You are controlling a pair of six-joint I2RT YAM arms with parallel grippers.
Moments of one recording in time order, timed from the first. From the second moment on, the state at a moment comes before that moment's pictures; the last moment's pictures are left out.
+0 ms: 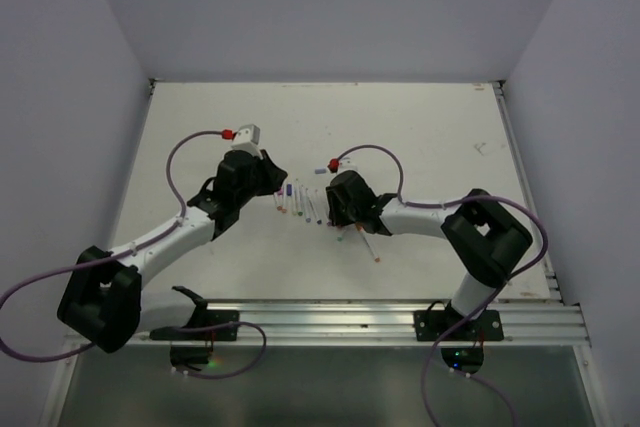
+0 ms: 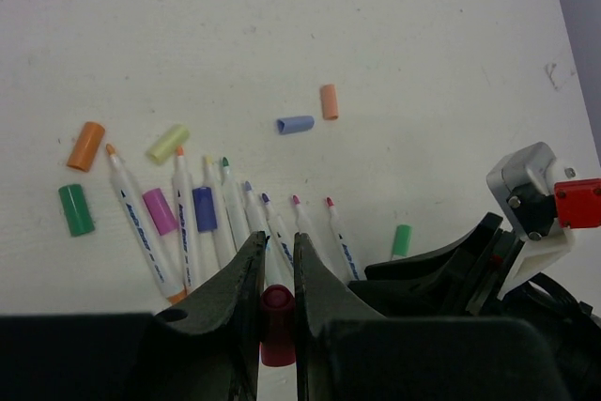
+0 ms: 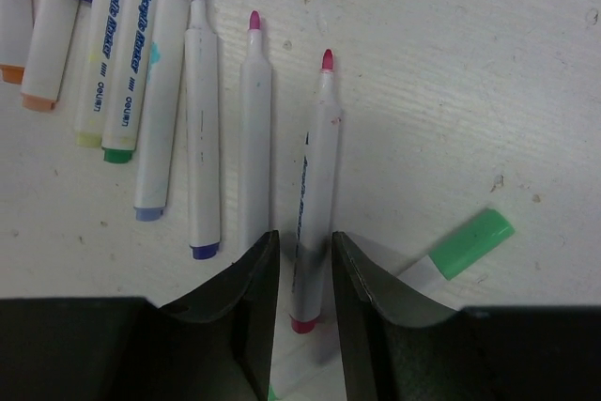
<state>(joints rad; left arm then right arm) -0.49 1.24 0.67 0.12 -0.05 -0.59 0.81 1.71 0.86 0.02 0.18 0.45</state>
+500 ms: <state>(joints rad) -0.48 1.45 0.68 0.20 -0.06 -0.61 0.81 1.63 0.86 -0.01 0.19 0.46</state>
